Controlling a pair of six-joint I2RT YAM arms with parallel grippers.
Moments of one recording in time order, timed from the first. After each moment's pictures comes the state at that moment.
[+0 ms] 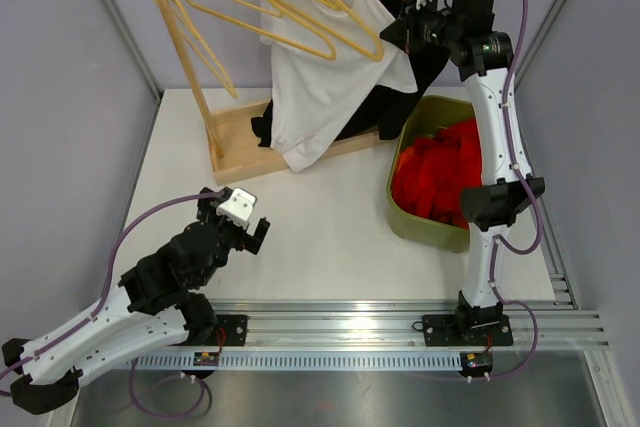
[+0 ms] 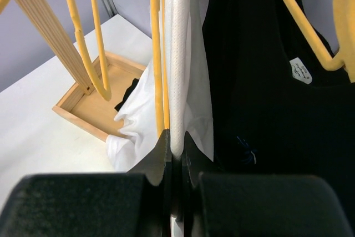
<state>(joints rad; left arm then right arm) -0.98 0.49 0.65 -0.49 -0.58 0.09 0.19 2.13 2.66 -0.77 -0.61 -0.08</state>
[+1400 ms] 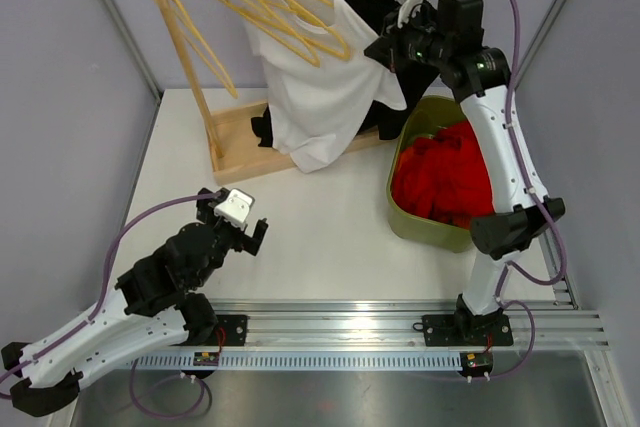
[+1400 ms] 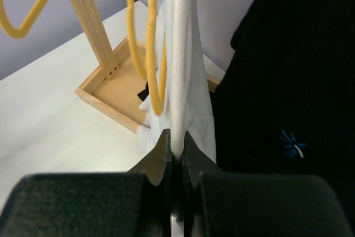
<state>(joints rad) -0.97 0.47 0.65 -0.48 -0.54 0.09 0.34 1.90 2.38 -0.73 -0.51 -0.13</state>
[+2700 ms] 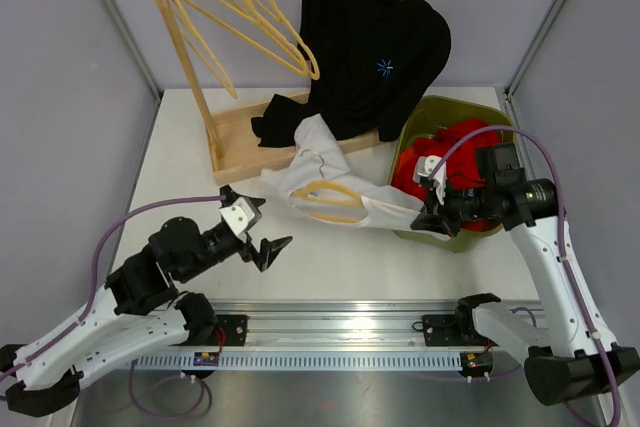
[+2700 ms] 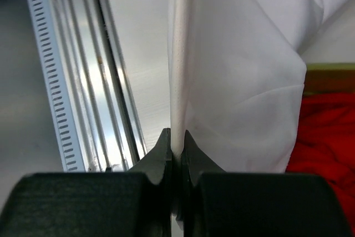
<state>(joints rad) -0.96 0.47 0.73 -0.43 -0.06 0.10 0.17 0.97 1.17 -1.18 -0.83 -0.78</state>
